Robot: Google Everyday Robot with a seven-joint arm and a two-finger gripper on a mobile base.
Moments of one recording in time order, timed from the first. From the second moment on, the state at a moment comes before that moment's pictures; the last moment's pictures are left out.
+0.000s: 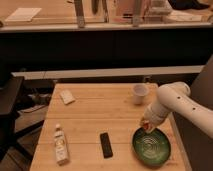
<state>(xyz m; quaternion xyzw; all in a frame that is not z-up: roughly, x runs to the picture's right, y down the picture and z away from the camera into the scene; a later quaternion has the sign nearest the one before) 0.203 0.190 0.713 -0.30 -0.22 -0.26 0.89</state>
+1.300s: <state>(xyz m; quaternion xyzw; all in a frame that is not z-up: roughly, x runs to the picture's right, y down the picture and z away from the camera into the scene) 0.203 0.190 0.710 -0.30 -0.22 -0.28 0.89</state>
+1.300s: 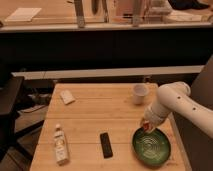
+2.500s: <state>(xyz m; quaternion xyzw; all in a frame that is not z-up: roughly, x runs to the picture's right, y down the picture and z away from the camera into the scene) 0.204 0.191 0.708 -0.29 -0.23 -0.29 0.88</state>
